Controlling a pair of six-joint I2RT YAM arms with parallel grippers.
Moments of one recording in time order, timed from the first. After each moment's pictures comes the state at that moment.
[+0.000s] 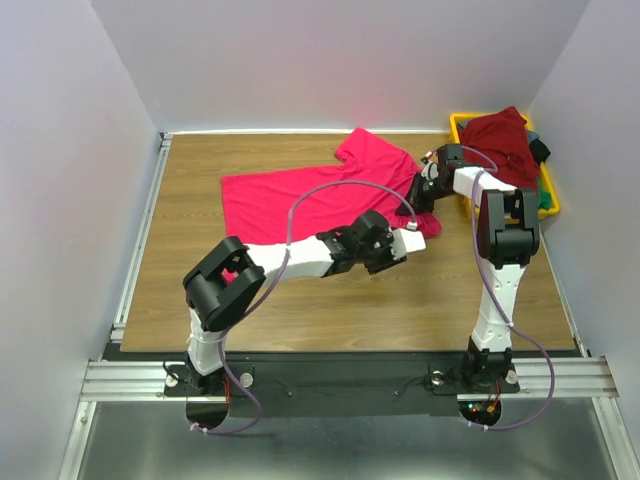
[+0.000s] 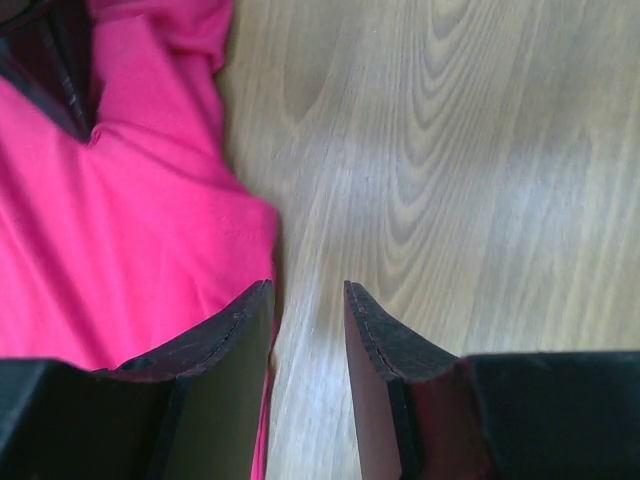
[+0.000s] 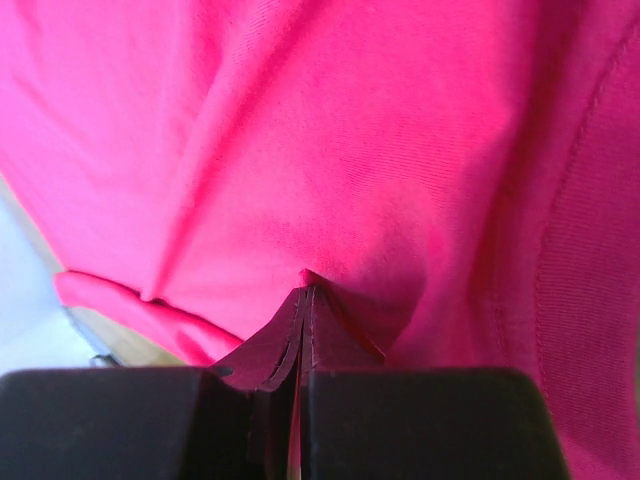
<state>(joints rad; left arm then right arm) -0.97 1.87 1.24 -0.01 0.18 0.37 0.03 2.21 1.62 -0.57 -0.59 0.35</state>
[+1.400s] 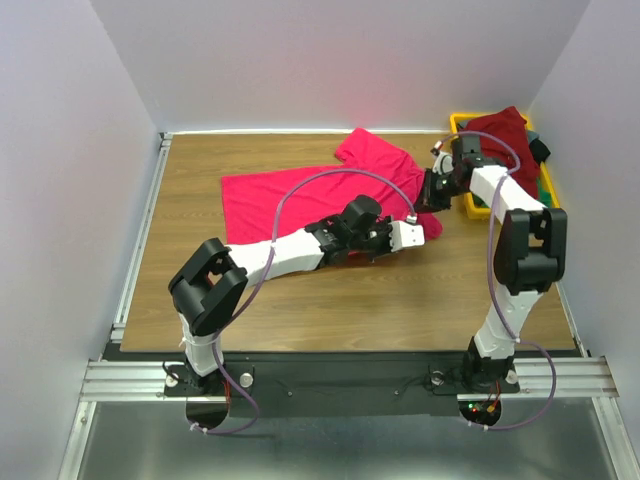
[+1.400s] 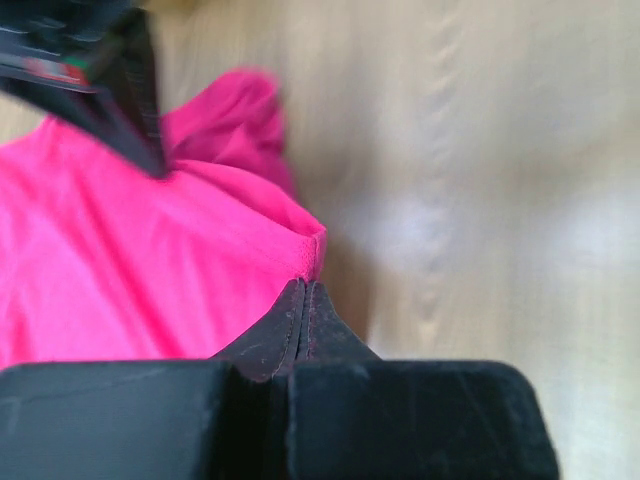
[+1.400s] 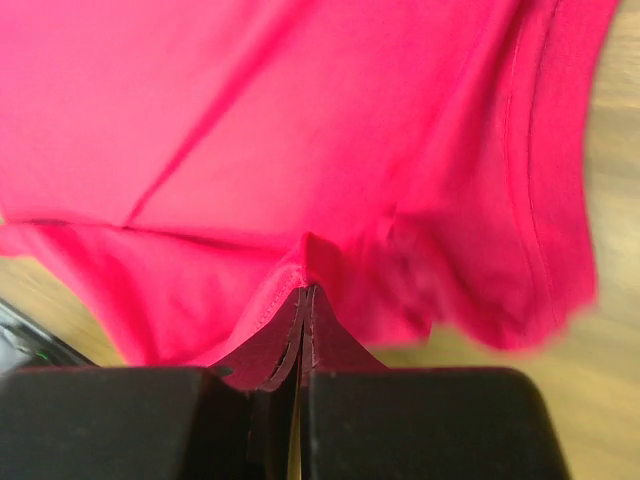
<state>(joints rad) -0.95 1.82 1.27 0.02 0.28 0.54 0.03 1.96 1.50 -0.68 -0.53 0.21</state>
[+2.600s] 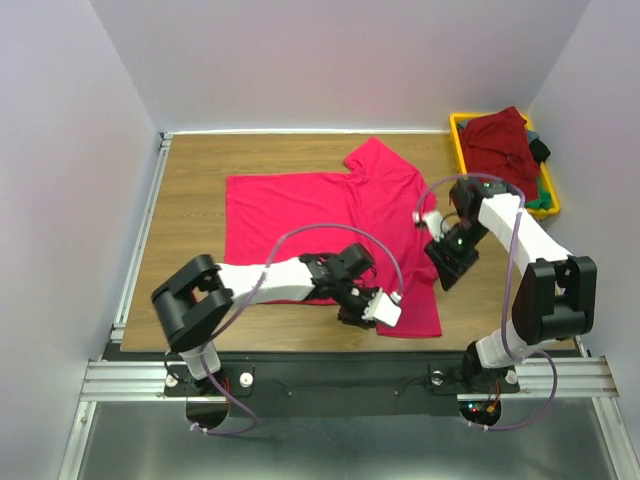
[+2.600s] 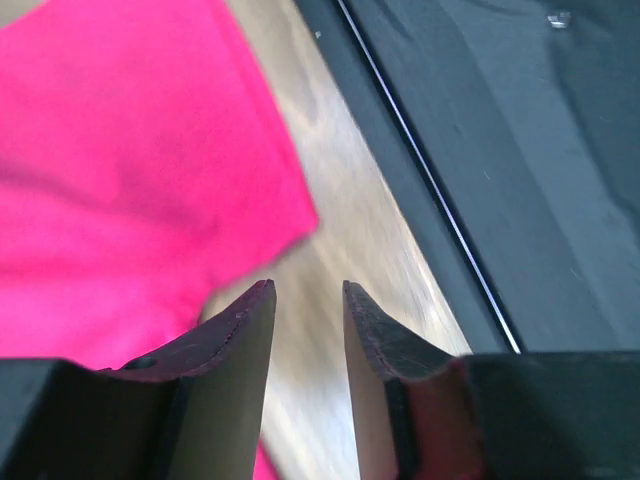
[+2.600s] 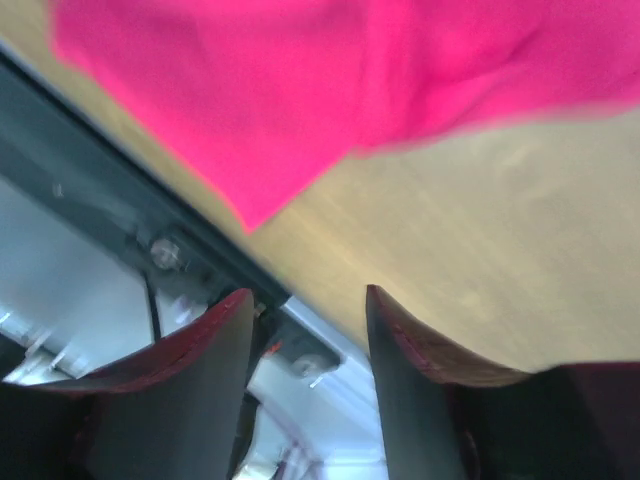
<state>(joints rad) -1.09 1.72 1.02 -0.29 0.62 0.81 0.11 1.54 1.16 -1.36 -0.29 -0.65</state>
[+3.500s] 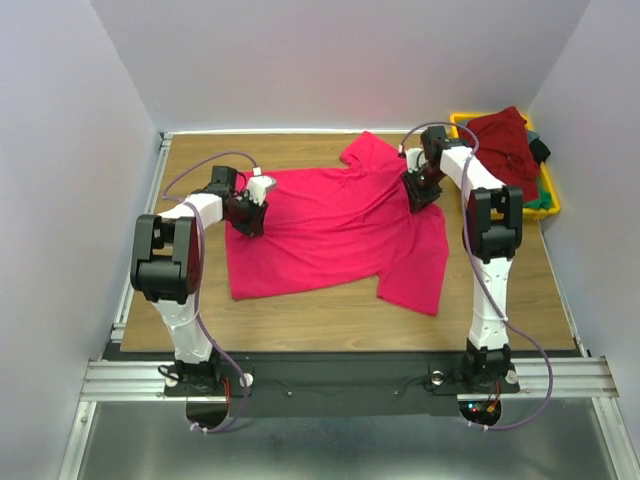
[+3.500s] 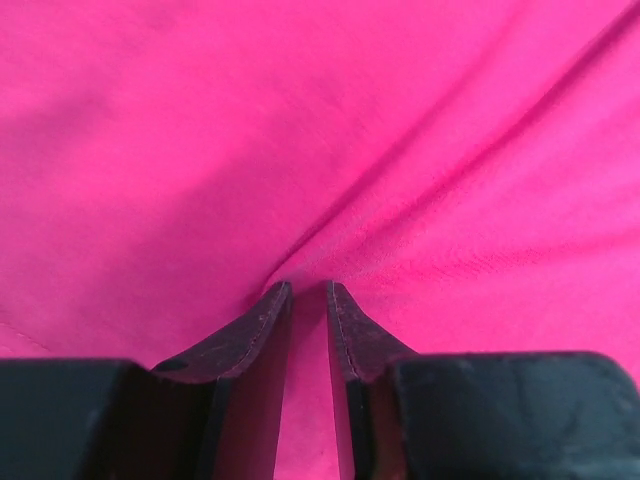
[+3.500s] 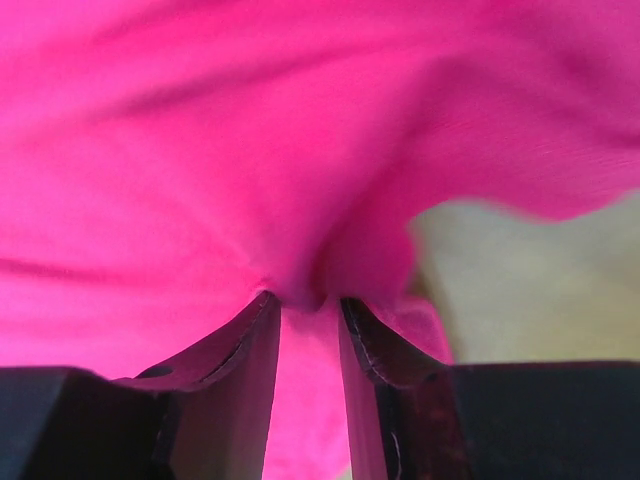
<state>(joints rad) -0.10 1.82 1.12 -0.38 0.44 0.46 0.11 2.29 1.93 -0.99 -0.23 -0.33</state>
